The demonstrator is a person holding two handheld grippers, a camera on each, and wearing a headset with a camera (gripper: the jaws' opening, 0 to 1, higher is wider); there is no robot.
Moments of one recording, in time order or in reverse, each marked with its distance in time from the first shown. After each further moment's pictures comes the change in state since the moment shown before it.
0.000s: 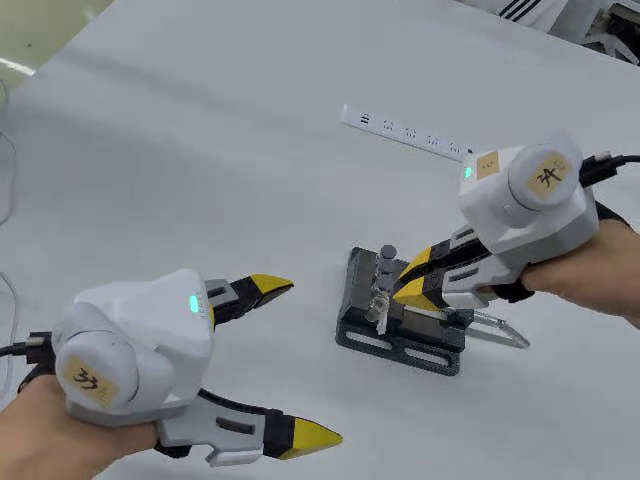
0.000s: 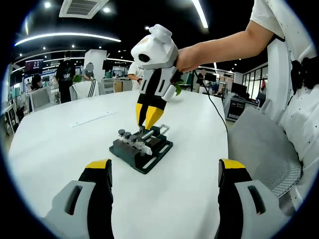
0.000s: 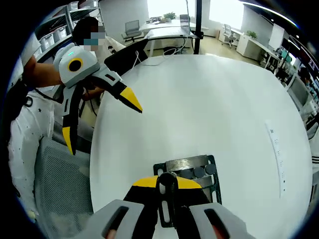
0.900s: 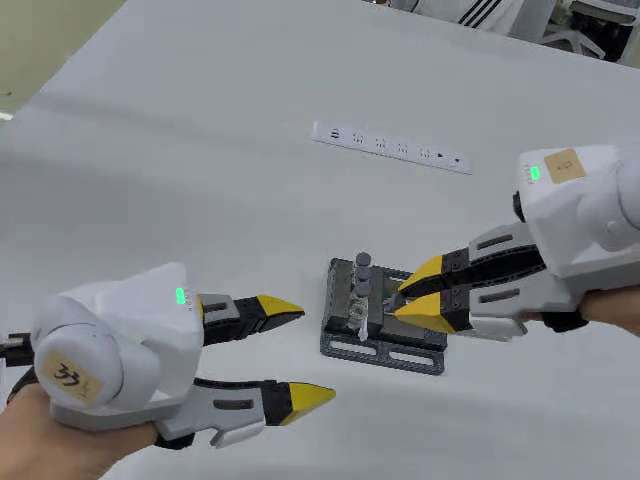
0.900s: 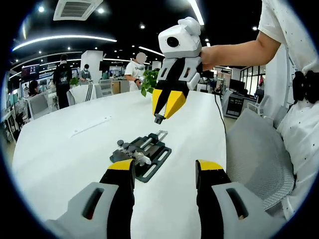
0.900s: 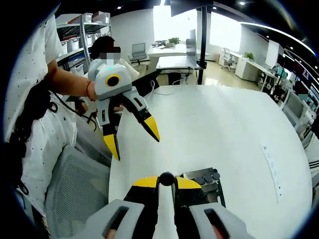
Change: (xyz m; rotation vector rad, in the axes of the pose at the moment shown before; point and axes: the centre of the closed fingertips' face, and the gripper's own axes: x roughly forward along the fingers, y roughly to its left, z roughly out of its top) left arm 0.003 -0.009 0.027 0.040 0.022 -0.007; right arm -0.060 0.039 0.015 -0.037 -0.223 -0.006
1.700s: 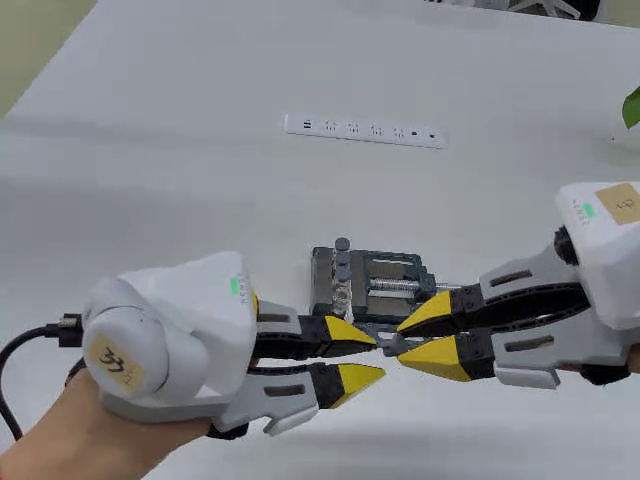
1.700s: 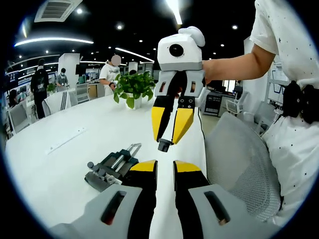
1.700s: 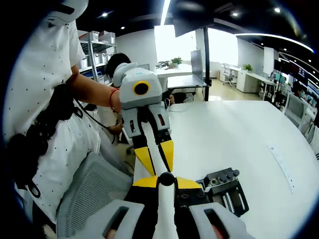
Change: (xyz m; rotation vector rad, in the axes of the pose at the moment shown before) left arm 0.032 -0.055 0.035 0.058 0.006 -0.203; right arm -0.029 0.067 -0.006 0.037 -0.207 0.050
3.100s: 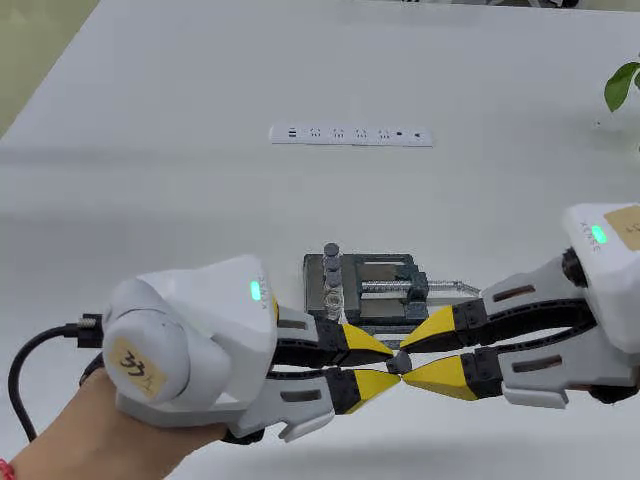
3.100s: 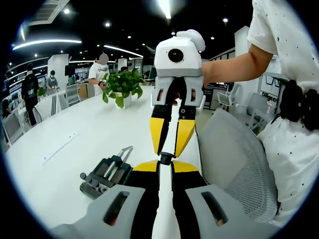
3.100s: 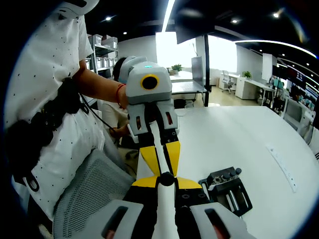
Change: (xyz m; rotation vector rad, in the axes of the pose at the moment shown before) left arm 0.021 -0.018 0.014 0.057 0.053 -0.083; right arm -0.007 0.016 -0.014 -0.016 -0.071 -0.010
